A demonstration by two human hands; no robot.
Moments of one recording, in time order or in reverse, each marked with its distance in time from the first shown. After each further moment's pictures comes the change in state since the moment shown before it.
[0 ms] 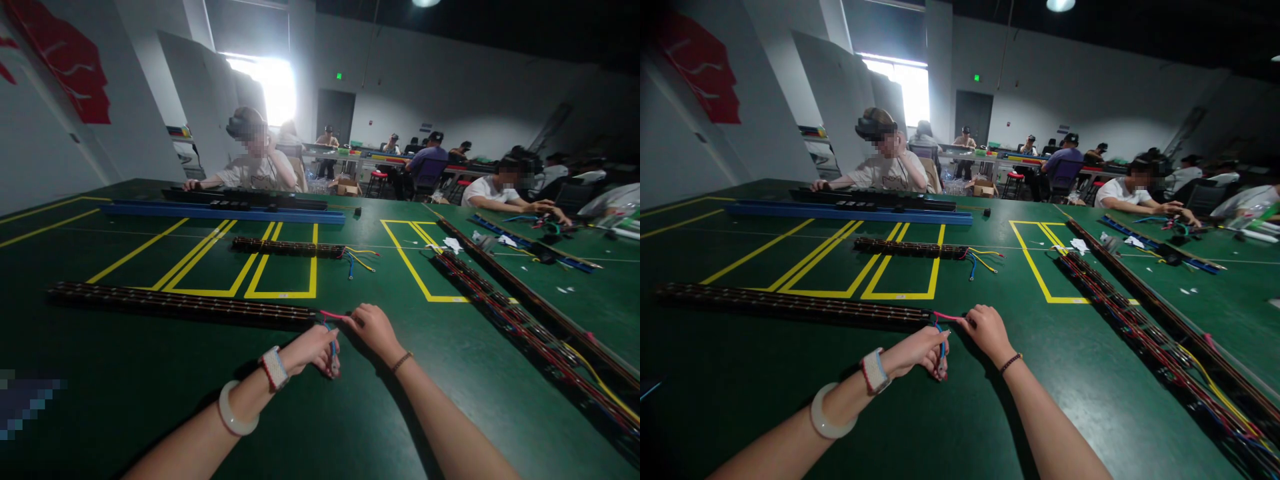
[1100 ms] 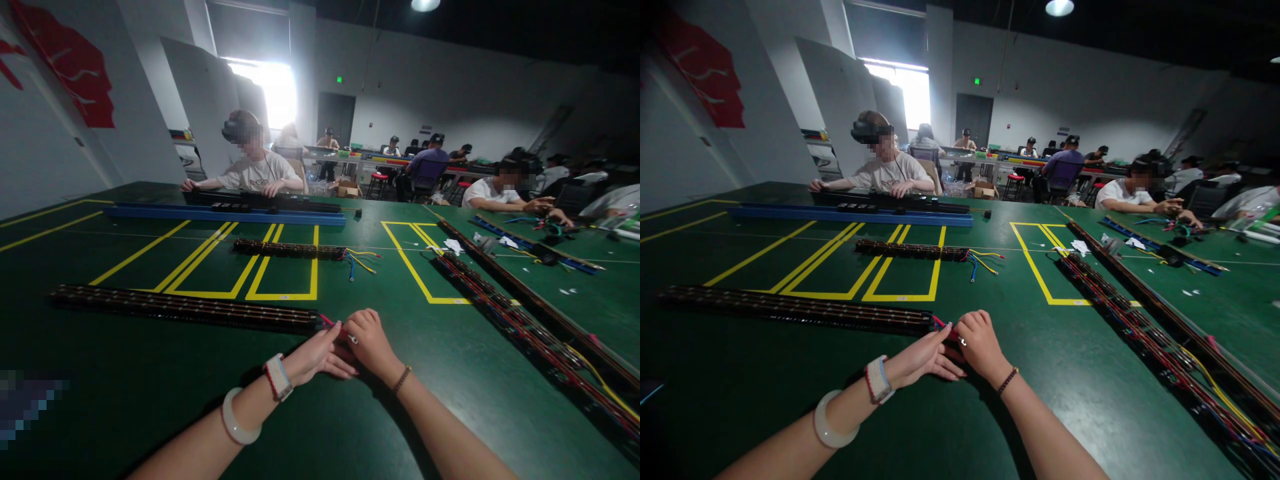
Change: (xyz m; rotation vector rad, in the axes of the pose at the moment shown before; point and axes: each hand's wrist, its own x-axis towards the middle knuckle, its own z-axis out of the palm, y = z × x) left_hand -0.002 0.003 0.014 -0.310 -0.056 0.018; right_hand -0.015 -0.024 -0.002 0.083 0.172 -0.236
